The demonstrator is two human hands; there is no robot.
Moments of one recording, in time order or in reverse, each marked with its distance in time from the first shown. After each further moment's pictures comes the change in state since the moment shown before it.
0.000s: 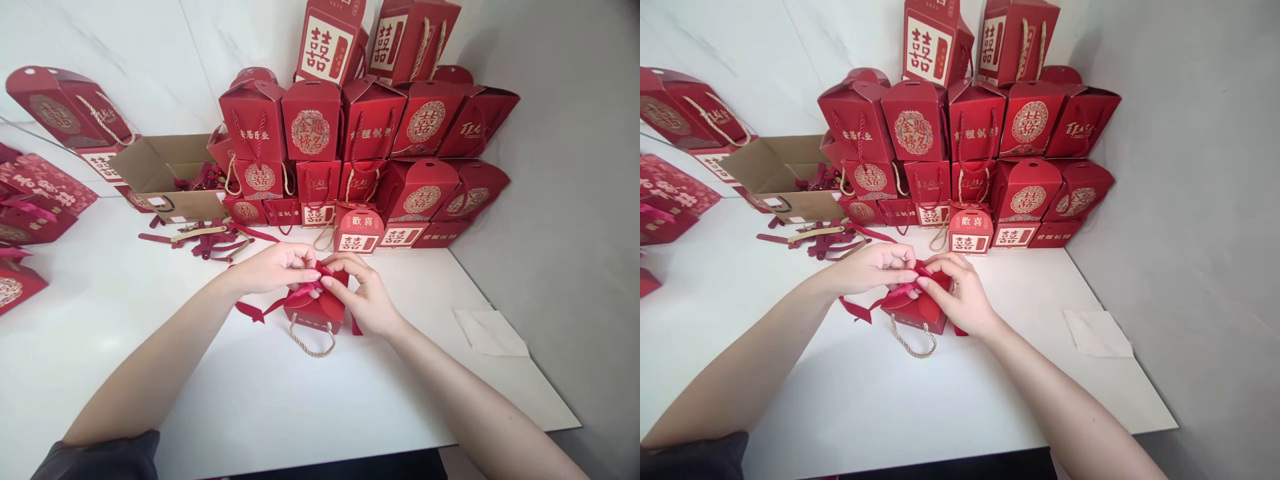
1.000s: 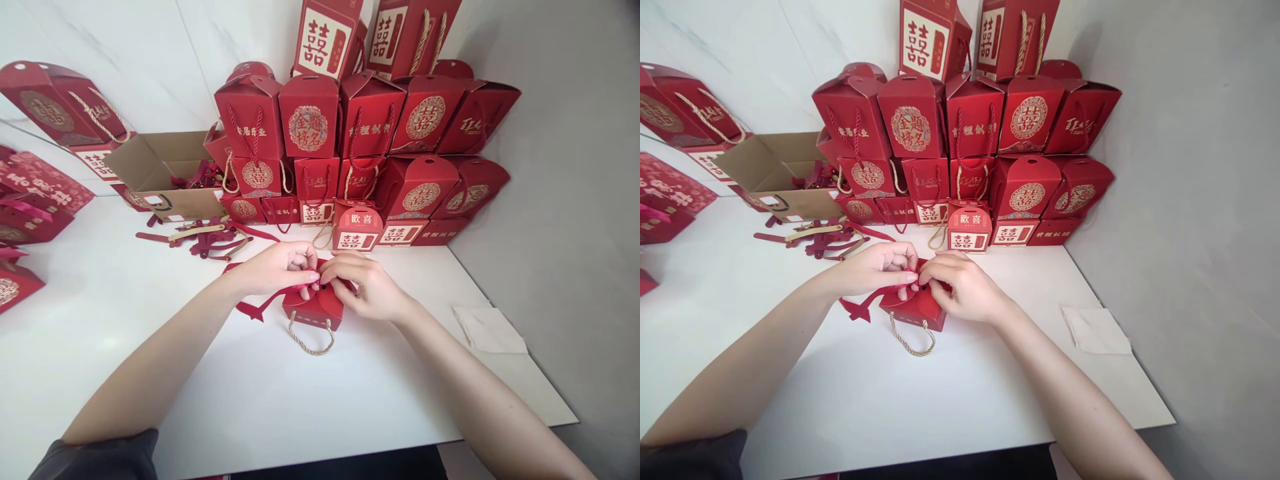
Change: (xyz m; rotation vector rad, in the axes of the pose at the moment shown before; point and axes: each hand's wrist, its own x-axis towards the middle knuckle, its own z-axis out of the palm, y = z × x) left_hand 0.002 -0.005 0.003 0.000 -0.008 0.025; right_hand 0.015 0.001 -0.026 -0.250 -0.317 -0.332
